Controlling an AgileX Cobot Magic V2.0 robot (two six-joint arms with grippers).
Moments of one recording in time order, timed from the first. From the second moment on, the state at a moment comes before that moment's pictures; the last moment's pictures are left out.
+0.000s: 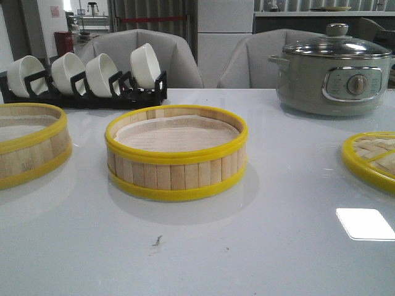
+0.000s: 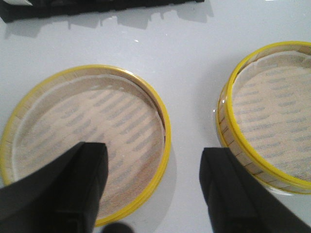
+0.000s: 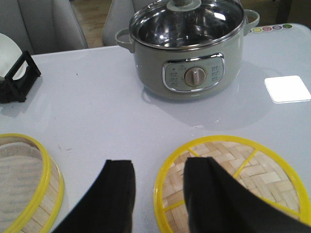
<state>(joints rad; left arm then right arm) -0.10 1.42 -1.28 -0.16 0.75 0.17 -0.01 0.94 -0.70 0.05 0.15 0.16</state>
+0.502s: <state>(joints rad) -0.13 1.73 -1.28 -0.27 0.63 0.22 -0.01 0.94 -0.70 0.05 0.14 0.16</state>
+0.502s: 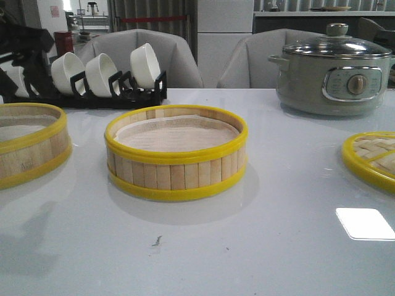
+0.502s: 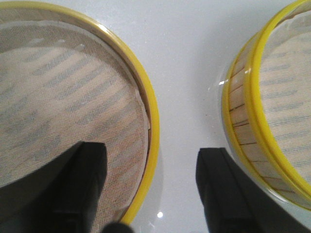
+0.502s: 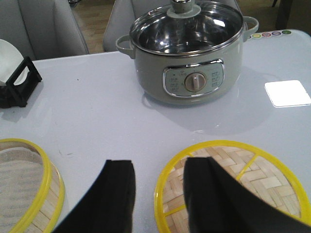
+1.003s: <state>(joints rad) -0.18 1.90 -1.28 -0.28 0.54 0.24 -0.01 0.94 -0.70 0.05 0.19 0.16</state>
